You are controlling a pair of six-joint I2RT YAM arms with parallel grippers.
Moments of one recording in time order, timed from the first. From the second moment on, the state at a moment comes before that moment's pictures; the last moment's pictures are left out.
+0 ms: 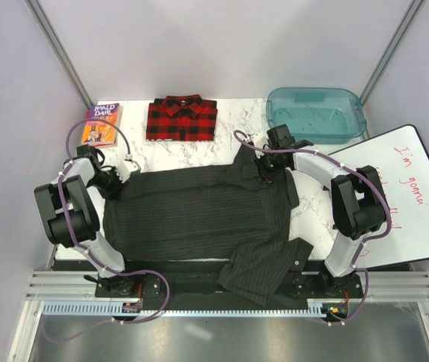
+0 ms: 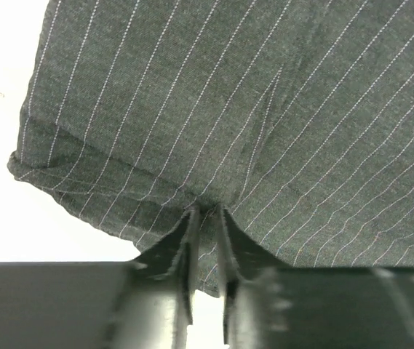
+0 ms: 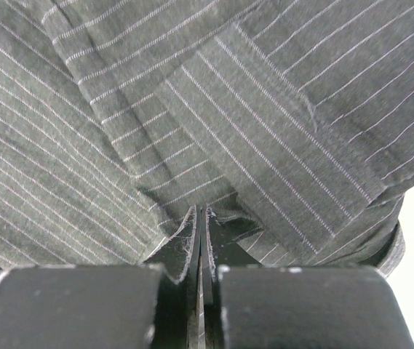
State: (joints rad) left arm 0.34 1.72 1.07 -0.77 0.37 1.27; right arm 0.36 1.80 1.23 -0.50 -0.29 -0.28
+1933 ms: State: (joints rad) left arm 0.31 1.59 1.31 -0.92 0.53 1.08; right arm 0.45 2.04 1.53 -0.69 -0.12 -0.63
